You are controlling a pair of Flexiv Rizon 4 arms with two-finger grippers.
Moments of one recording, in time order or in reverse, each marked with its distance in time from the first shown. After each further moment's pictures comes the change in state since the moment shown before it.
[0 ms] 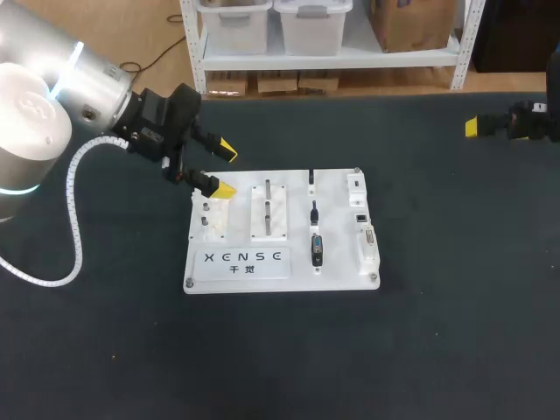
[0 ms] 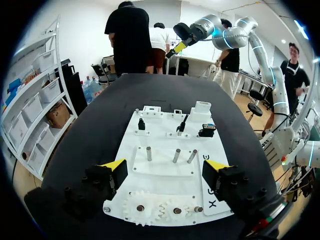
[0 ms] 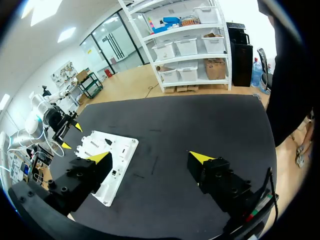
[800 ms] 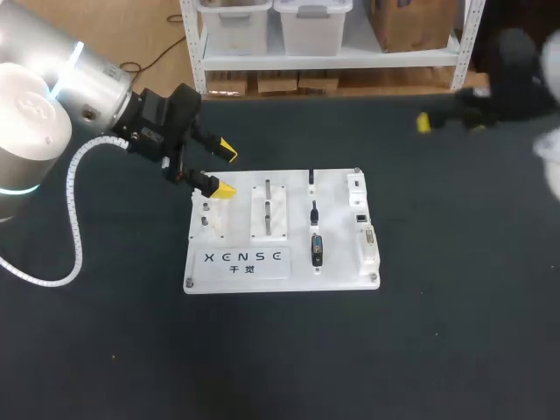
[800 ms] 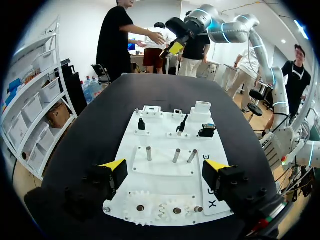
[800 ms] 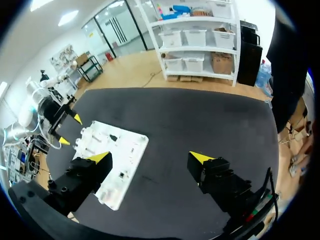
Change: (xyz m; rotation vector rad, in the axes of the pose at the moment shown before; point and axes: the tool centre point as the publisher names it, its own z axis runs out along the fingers) left arm 0.000 0.000 0.000 0.000 0.000 0.000; right arm -0.016 0.053 0.050 0.046 0.163 -0.064
